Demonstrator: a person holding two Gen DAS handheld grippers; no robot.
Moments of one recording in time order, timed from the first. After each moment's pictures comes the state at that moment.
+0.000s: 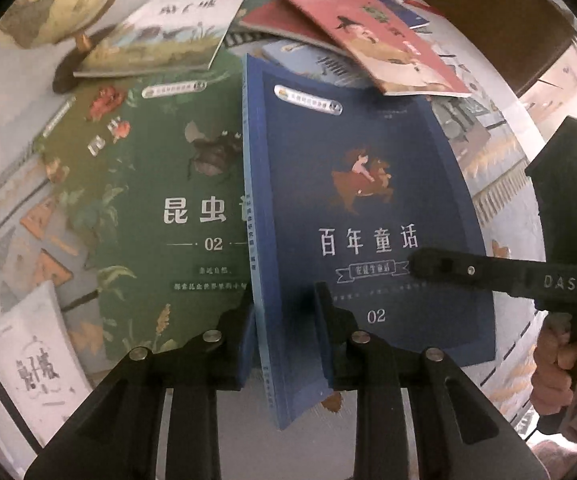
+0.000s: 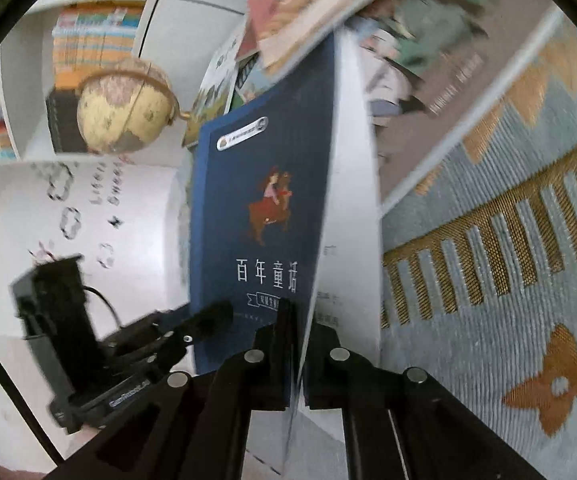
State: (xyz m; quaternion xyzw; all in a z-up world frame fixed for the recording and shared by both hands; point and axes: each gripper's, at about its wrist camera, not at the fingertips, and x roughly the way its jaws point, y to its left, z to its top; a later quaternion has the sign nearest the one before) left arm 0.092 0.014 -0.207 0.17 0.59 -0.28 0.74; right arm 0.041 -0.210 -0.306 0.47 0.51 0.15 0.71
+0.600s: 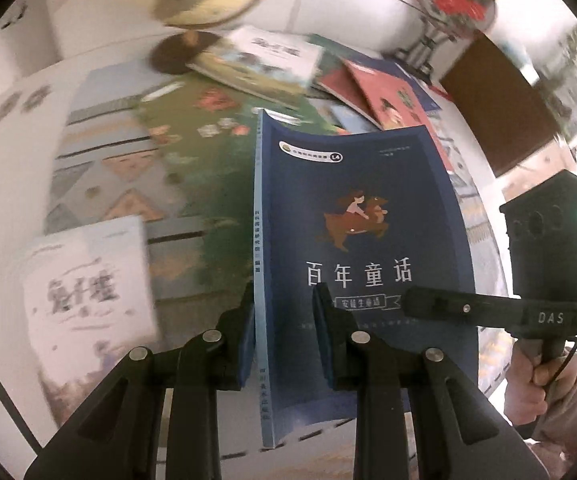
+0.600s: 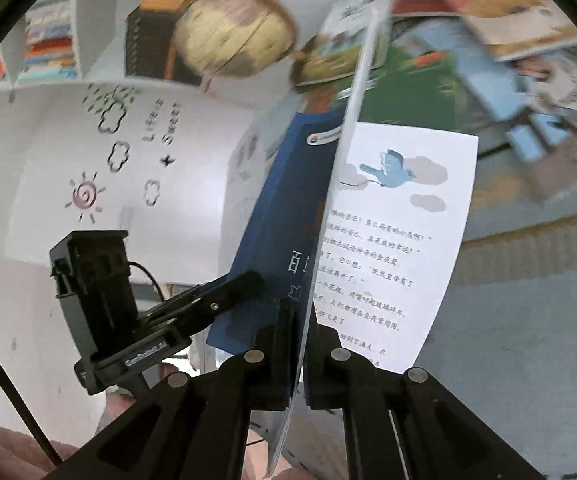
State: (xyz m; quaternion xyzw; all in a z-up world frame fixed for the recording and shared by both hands) left arm 0.085 0.128 -0.142 0.02 0.58 -0.25 0.78; right arm 0.059 -0.116 -0.234 0.42 0.51 0.28 0.70
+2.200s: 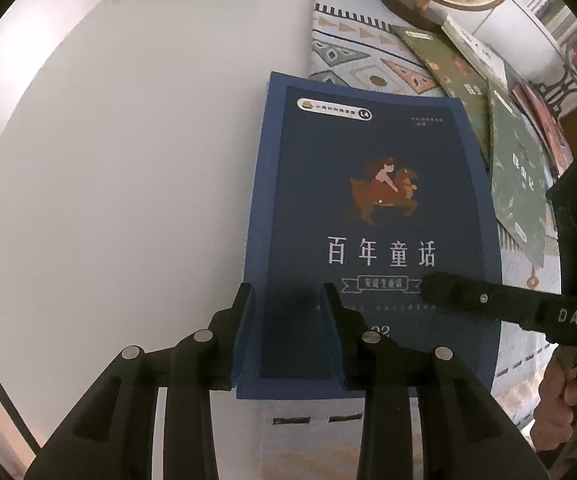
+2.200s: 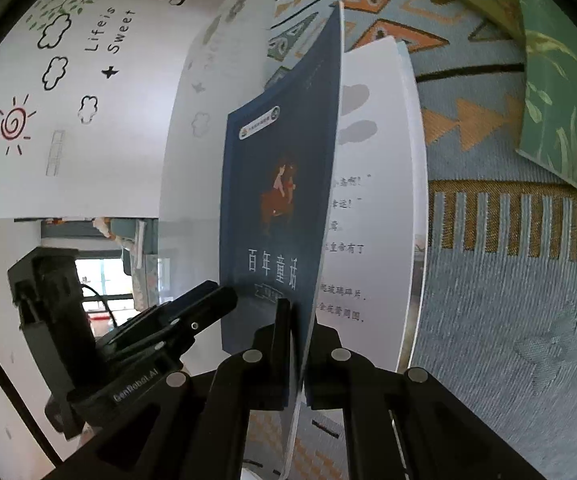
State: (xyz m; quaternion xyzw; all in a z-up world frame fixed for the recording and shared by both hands) left arm 0.089 0.341 -0.219 -0.01 0.63 -0.09 0.77; right arm 0.131 0.138 -0.308 0.32 0.64 0.25 0.65
